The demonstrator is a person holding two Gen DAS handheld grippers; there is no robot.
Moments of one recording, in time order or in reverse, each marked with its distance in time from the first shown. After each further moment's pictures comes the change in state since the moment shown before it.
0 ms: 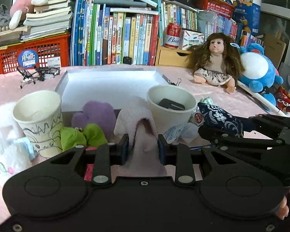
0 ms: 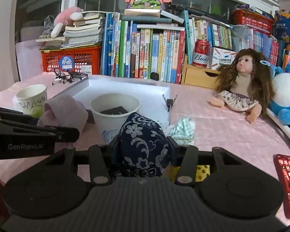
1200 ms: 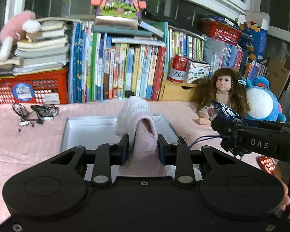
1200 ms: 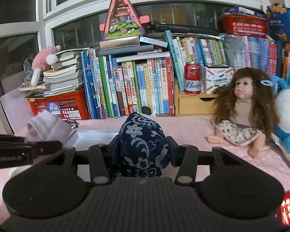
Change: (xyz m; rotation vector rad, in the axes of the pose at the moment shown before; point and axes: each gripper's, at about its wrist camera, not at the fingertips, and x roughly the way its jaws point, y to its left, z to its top) left arm 0.025 0.039 0.146 -0.026 -0.022 -0.046; right arm 0.044 -0.051 0.118 0.175 -0.045 0.033
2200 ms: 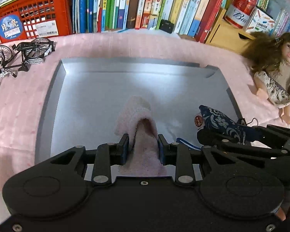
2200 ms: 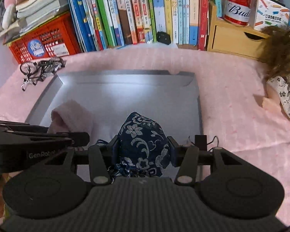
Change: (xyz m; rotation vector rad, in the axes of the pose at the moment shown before) left arm 0.195 0.060 0.001 -0.148 0.460 0.139; right arm 0.182 0.012 -0.018 -0.024 0.506 0.037
